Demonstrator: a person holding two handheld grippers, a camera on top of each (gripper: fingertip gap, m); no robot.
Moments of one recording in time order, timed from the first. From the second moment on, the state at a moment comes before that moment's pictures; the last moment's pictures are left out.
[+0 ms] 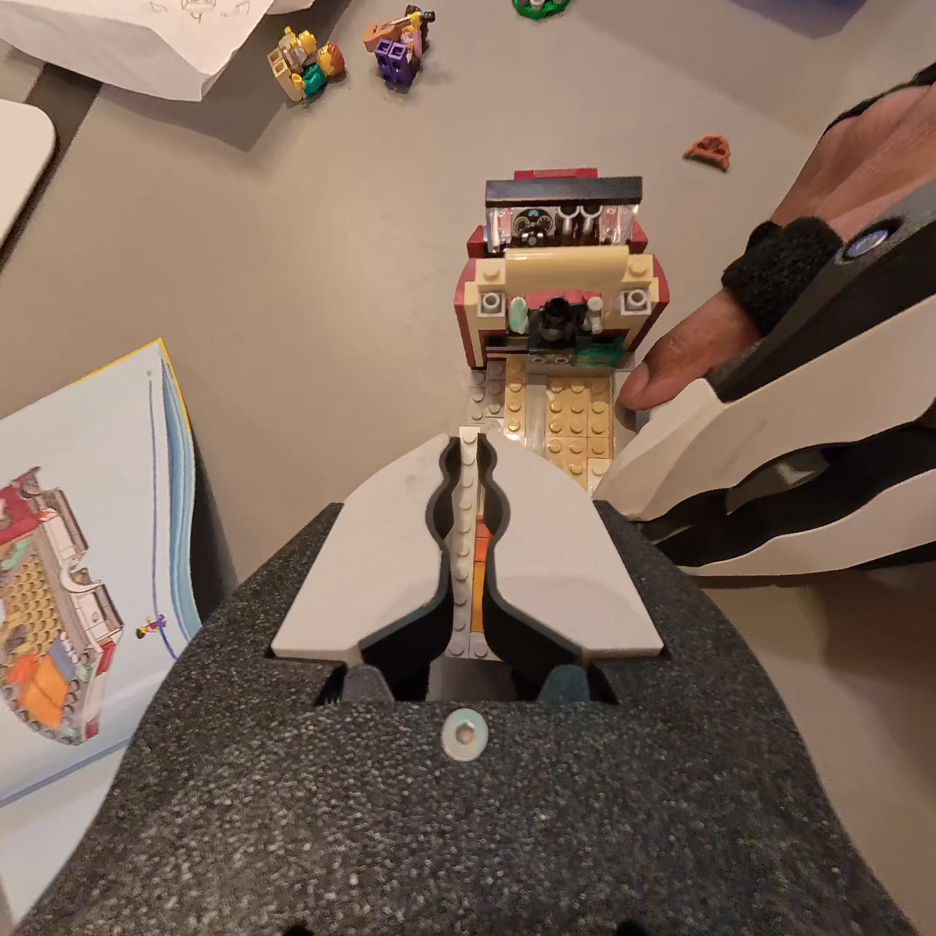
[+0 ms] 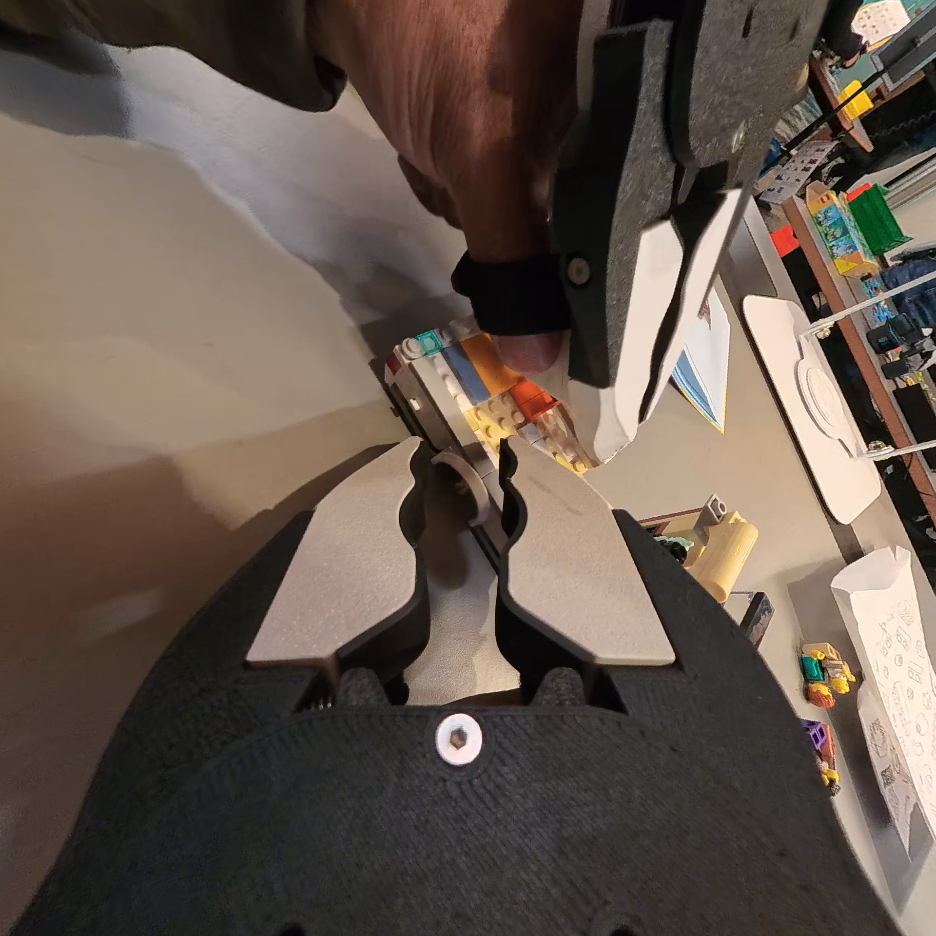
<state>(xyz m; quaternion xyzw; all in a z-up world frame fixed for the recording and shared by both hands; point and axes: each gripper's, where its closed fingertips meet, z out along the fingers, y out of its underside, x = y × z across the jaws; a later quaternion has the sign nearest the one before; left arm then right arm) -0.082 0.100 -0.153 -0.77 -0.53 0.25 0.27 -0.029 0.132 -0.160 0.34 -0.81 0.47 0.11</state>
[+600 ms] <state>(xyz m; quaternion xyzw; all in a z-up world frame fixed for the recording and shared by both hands) -0.084 0.101 -0.149 -0.74 -0.55 0.23 0.30 -0.028 0.132 -0.160 0.35 -0.80 0.47 0.11</state>
